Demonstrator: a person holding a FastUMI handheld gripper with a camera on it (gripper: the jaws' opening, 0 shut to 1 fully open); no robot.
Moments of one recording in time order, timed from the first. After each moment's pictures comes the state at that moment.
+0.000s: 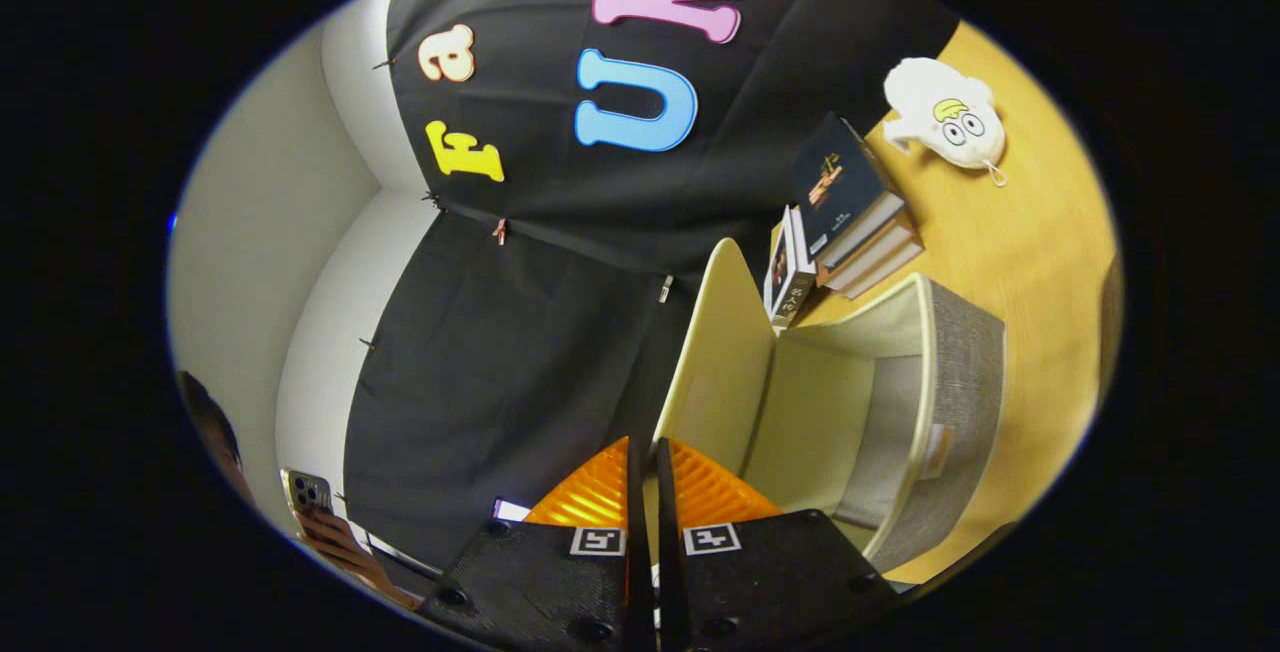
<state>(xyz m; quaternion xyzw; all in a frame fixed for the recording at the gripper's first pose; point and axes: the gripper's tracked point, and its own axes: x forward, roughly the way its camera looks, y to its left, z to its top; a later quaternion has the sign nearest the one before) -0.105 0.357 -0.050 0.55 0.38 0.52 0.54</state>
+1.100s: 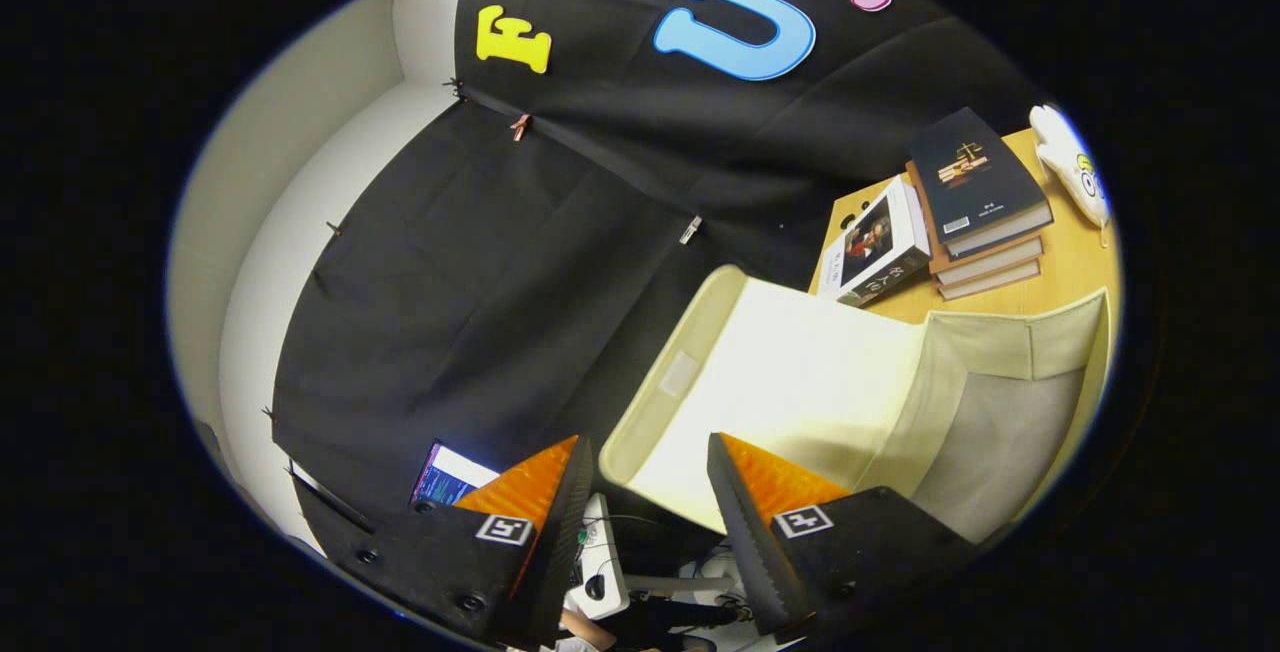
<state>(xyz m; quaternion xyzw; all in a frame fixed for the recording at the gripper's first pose) -0.174 0.494 0.008 0.42 0.38 0.59 0.58</state>
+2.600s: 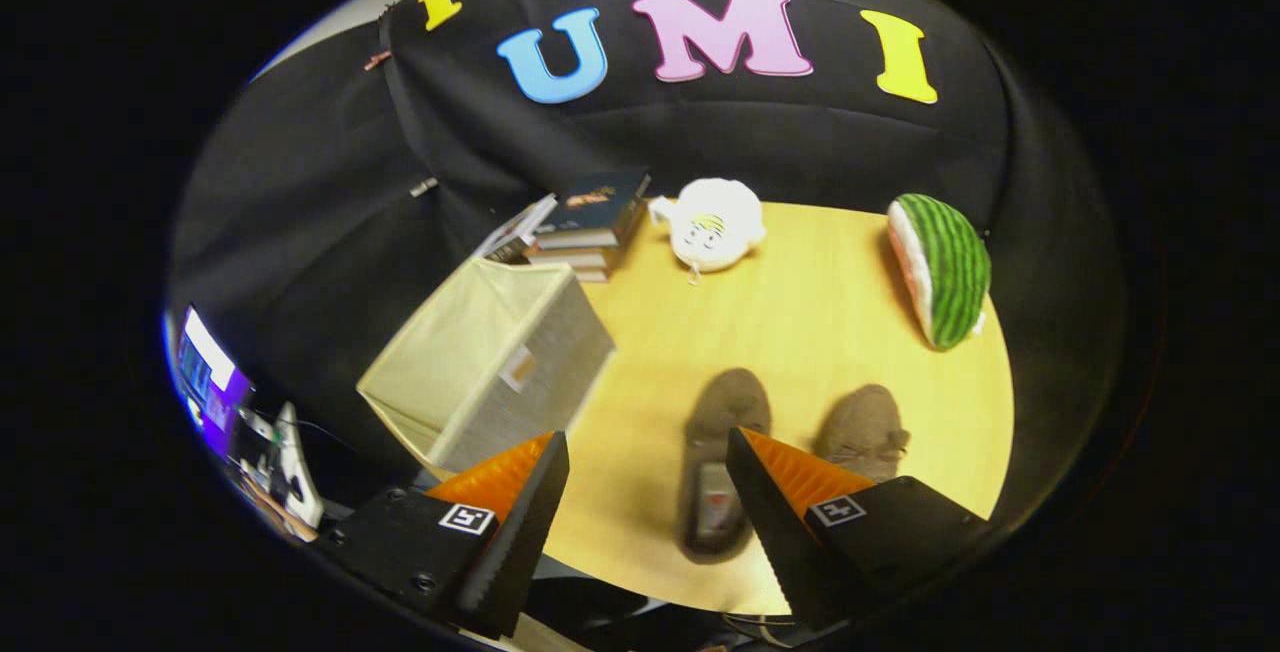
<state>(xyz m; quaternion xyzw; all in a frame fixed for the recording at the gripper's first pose) -0.108 0.150 -0.264 0.09 0.41 0.35 0.84</state>
